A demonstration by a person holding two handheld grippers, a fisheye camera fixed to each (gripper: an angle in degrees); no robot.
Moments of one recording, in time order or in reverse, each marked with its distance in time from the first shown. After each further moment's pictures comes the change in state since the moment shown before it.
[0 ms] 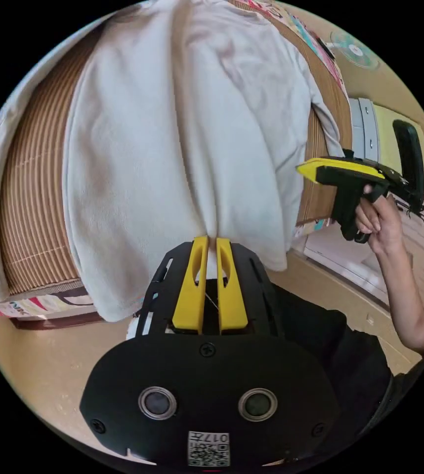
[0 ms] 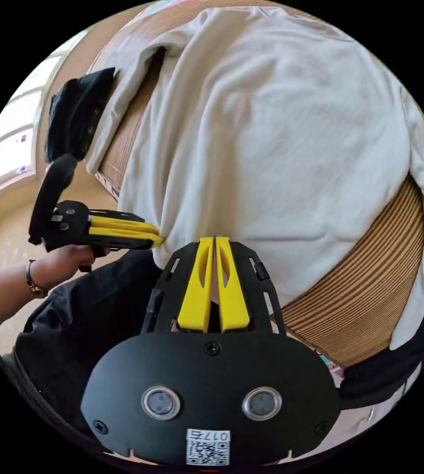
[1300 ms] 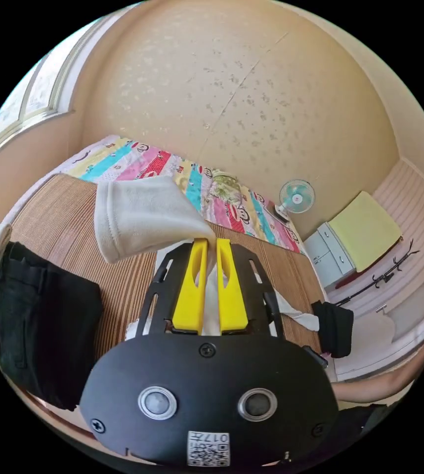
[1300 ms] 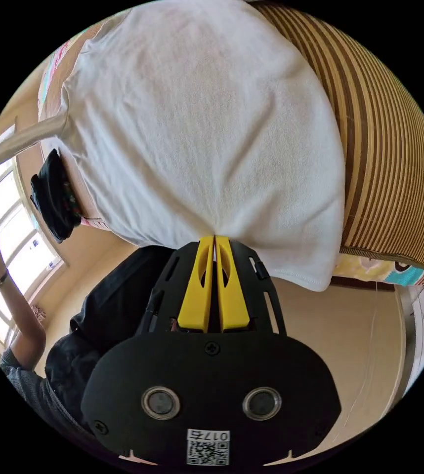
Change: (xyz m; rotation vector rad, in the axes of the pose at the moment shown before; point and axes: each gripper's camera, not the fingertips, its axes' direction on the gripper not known) left arm 0.032 0.099 -0.248 1.212 -0.118 0.176; right arm 0.150 0.230 0.057 0.155 -0.545 0.525
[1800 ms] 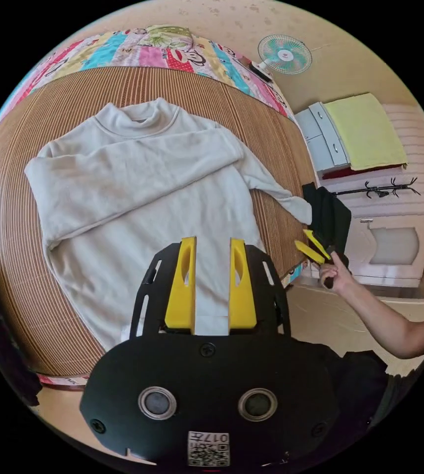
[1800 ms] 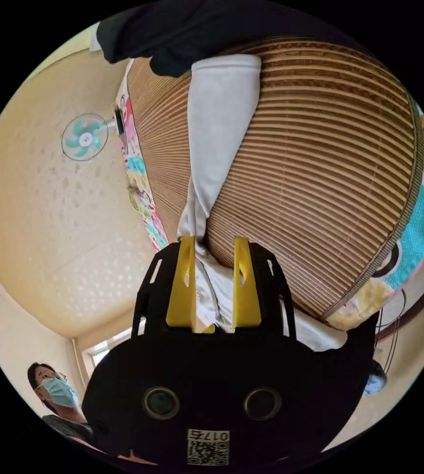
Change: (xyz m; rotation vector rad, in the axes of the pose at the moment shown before) left arm 0.146 0.138 0.240 -0.795 0.116 0.006; right arm 0.252 0.079 -0.179 0.879 -1.009 0.575
